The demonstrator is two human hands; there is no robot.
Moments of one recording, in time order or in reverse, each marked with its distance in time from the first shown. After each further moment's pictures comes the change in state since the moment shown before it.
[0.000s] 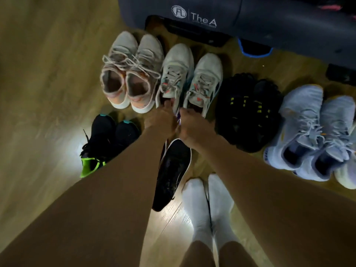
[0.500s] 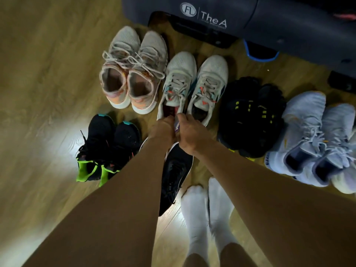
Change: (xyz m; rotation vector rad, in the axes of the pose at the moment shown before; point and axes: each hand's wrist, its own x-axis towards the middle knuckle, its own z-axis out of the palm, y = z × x) left_hand 0.028 -0.029 0.056 -0.328 -0.170 0.018; right_hand 0.017 -0.009 0.020 -0.067 -0.079 0.011
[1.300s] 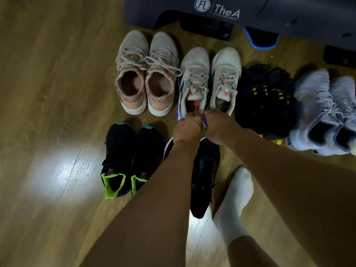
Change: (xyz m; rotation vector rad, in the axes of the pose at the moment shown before) left_hand -0.030 -0.016 -0.023 0.305 0.140 0.352; right_hand 0.006 -0.041 0.015 -0.039 0.021 0.291
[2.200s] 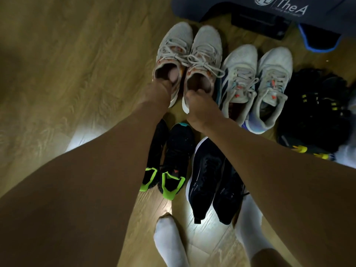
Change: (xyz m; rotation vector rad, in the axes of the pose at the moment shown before) left_hand 0.036 -0.162 -0.094 0.206 0.001 -0.207; right_hand 0.047 -0.132 0.014 0.011 0.161 -0.272
